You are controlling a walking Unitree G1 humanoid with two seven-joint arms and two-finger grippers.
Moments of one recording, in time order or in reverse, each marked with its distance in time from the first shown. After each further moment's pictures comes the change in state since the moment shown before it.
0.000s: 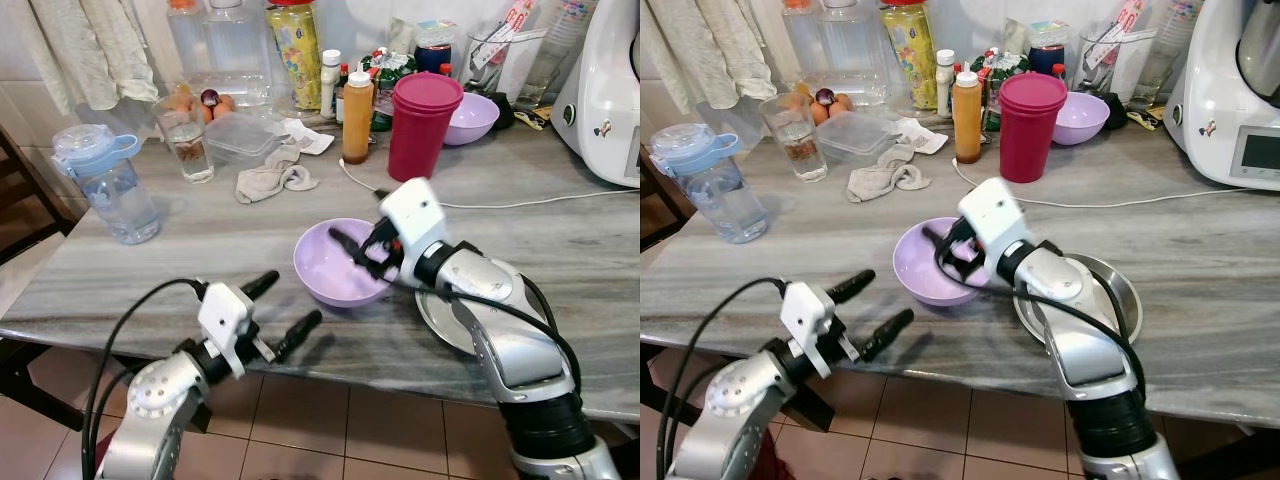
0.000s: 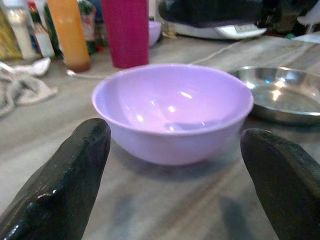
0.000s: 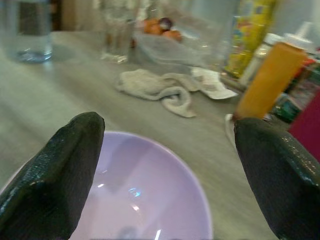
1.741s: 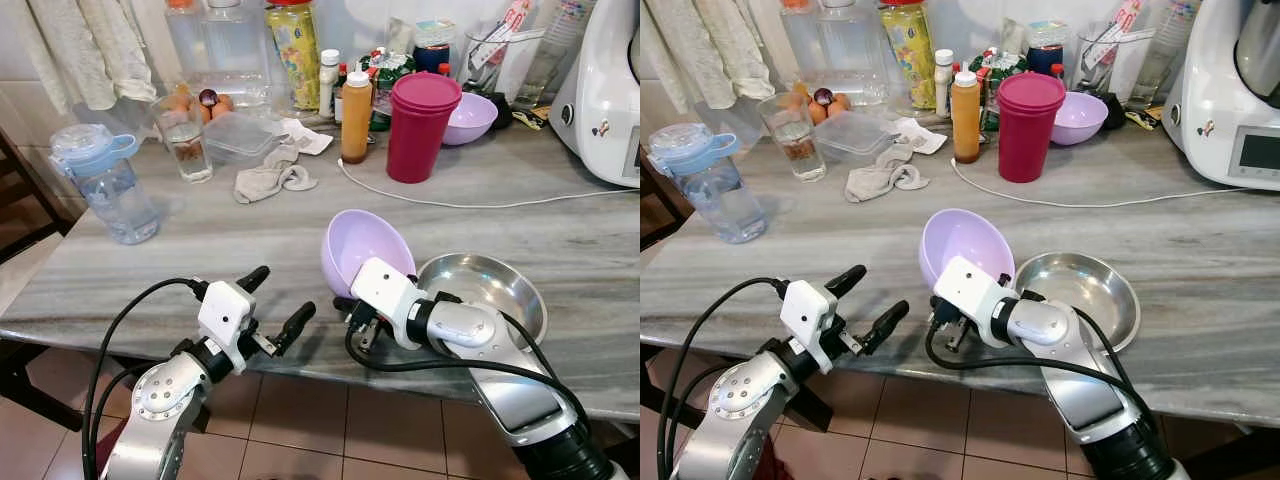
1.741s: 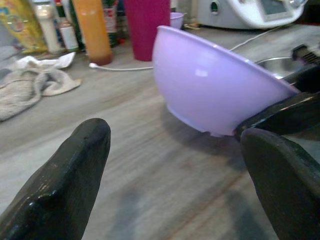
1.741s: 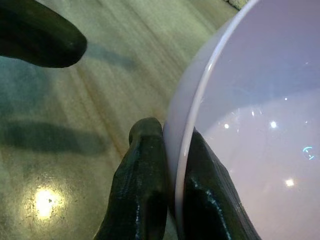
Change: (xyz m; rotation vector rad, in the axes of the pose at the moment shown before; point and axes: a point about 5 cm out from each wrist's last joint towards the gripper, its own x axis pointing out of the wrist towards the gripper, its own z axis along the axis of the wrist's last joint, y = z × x) left arm 0.001 -0.004 -0.003 0.023 0.037 0.083; right arm -0.021 0.042 -0.049 -0.154 0.286 0.384
